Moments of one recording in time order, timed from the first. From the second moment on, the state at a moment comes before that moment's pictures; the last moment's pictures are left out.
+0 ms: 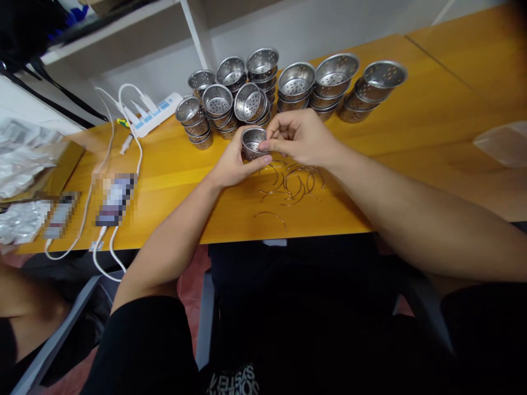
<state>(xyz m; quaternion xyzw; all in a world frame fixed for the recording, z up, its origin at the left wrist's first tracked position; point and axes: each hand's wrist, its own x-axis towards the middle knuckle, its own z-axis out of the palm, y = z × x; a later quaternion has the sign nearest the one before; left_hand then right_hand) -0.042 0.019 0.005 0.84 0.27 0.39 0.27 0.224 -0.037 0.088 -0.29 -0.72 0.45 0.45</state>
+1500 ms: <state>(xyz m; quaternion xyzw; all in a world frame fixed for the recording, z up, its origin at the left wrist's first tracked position) -0.063 0.017 0.021 0.85 0.32 0.35 0.24 0.239 -0.030 0.065 -0.32 -0.86 0.20 0.34</state>
